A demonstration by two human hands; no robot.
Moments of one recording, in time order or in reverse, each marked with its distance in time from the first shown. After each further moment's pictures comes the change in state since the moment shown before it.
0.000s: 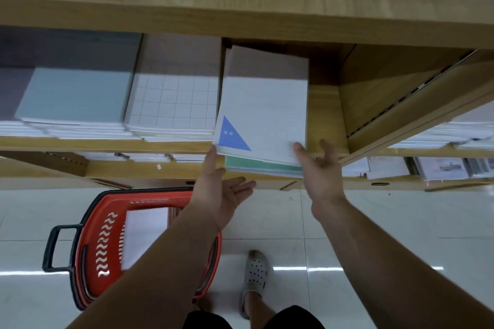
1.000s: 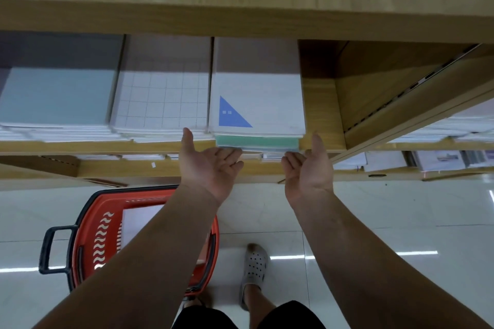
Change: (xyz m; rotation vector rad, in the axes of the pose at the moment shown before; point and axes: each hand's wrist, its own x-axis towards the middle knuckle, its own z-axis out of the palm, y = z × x) left_hand -0.003 0.035 0.030 -0.325 -0.125 0.049; right_hand -0.012 -0.034 0.022 0.855 0.056 0.376
